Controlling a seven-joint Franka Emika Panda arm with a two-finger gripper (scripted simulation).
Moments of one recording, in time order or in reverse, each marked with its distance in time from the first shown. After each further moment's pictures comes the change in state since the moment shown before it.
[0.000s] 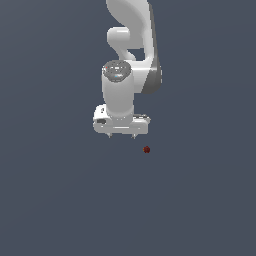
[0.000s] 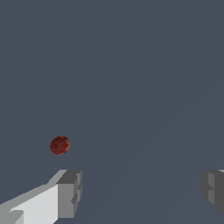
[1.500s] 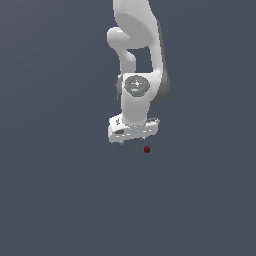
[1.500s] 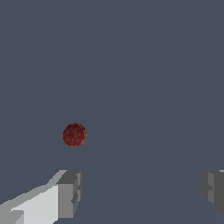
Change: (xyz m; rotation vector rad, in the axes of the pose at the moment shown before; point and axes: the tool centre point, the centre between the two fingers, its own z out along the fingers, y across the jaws) arm -0.007 -0.045 0.044 -0.016 -0.009 -0.277
